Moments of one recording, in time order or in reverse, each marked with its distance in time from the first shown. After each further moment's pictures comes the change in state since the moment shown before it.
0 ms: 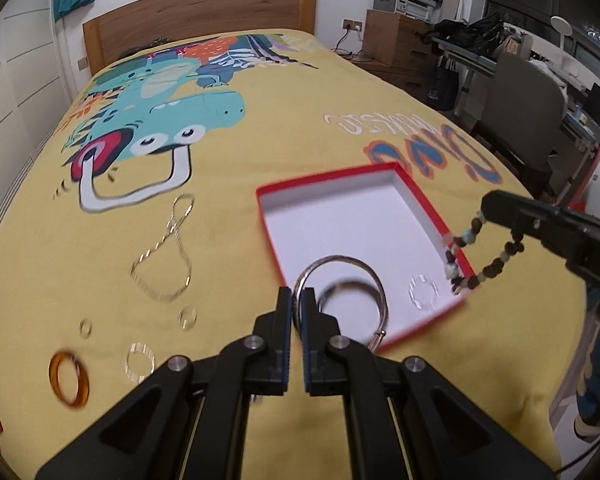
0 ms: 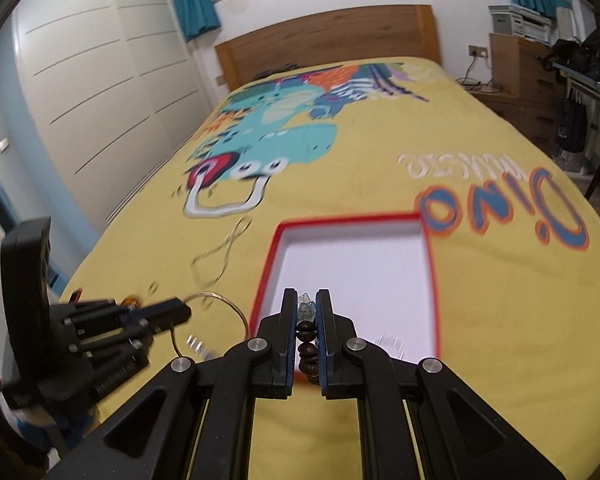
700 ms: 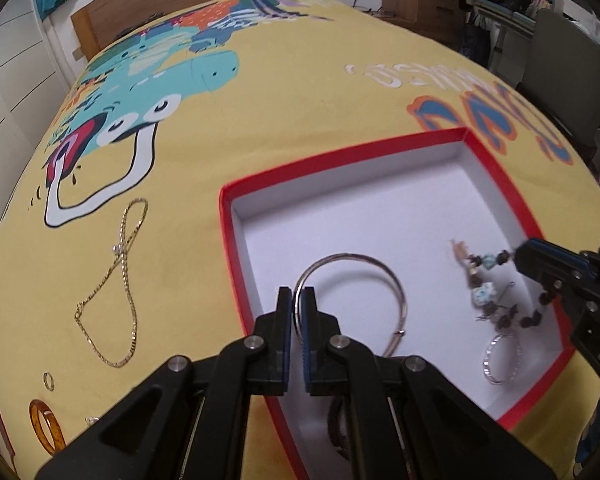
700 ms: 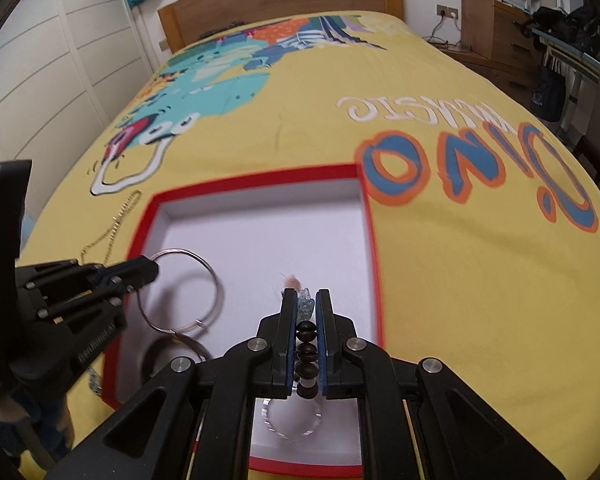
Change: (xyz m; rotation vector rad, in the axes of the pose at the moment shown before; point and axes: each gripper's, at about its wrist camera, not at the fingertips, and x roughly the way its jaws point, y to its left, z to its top) left arm 0.134 -0.015 0.029 0.030 0.144 0.125; right arm 0.107 -0.072 -0.016 0.032 0.162 -0.154
